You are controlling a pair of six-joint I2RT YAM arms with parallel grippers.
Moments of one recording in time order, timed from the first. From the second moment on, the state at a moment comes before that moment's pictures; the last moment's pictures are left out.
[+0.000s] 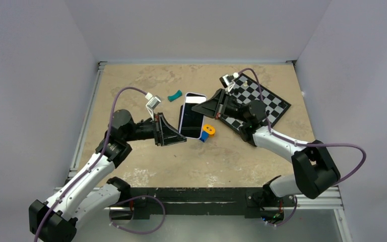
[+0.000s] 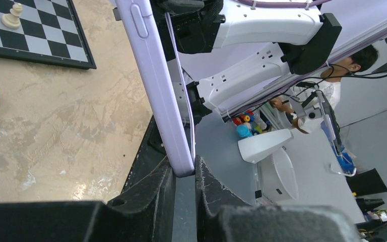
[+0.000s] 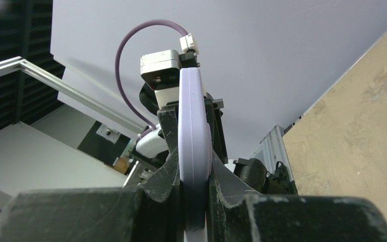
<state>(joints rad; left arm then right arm) -0.50 0.83 0.66 0.17 0.89 -0.83 0.54 1.40 0.74 1.12 -0.77 1.45</state>
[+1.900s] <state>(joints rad) -0.51 0.49 0.36 0.38 0.50 -0.89 0.63 1.34 0.85 1.01 -0.39 1.38</state>
